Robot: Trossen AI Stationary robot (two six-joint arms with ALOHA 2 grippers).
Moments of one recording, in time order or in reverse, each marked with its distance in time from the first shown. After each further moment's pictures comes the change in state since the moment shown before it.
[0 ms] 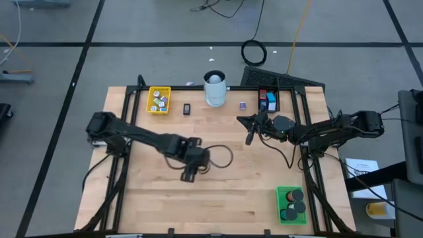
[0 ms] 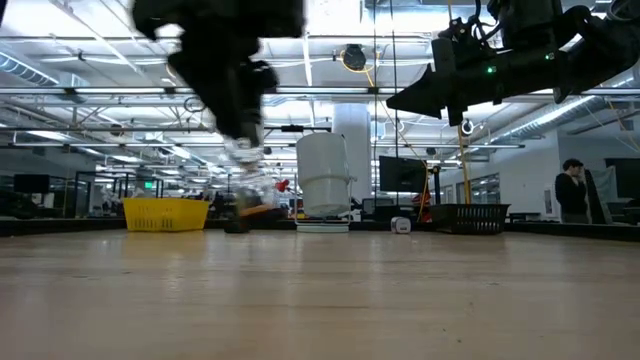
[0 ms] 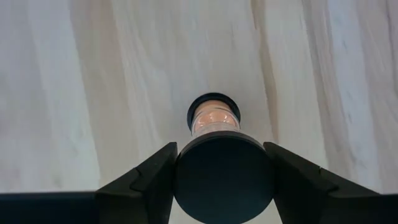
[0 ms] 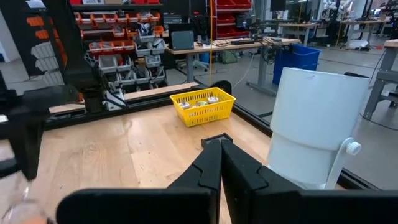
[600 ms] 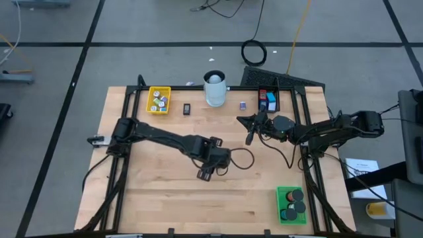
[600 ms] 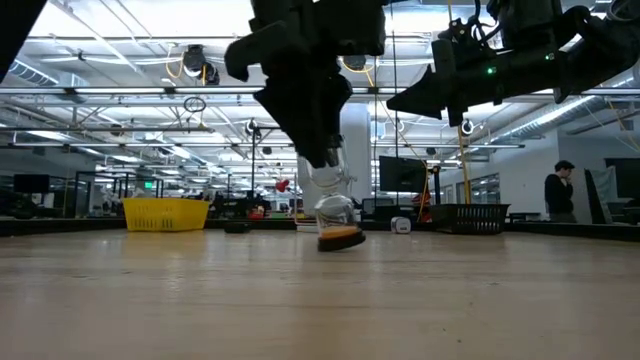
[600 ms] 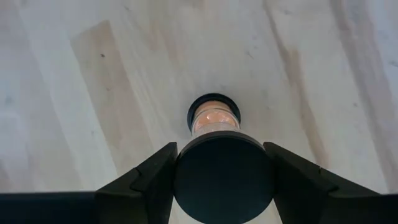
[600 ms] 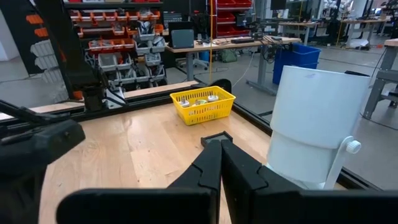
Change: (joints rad) left arm 0.060 0.311 0.353 -0.073 -0.033 0.233; right arm 0.000 0.000 0.000 -0.006 0.000 -0.001
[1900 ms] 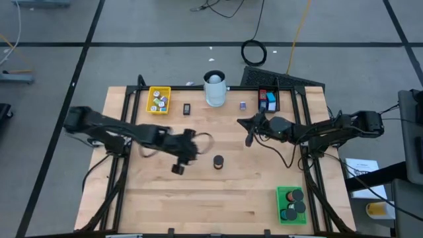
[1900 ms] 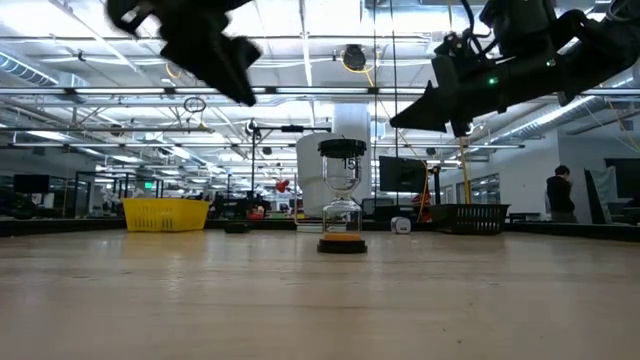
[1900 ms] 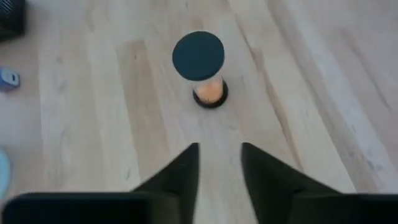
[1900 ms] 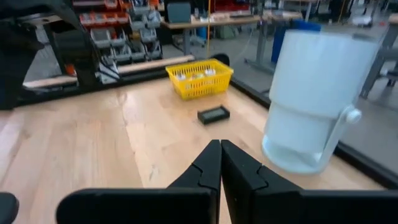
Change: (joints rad) left arm 0.007 -0.578 -0.578 0.334 0.050 -0.002; right arm -0.001 0.000 0.001 -0.105 0.006 0.026
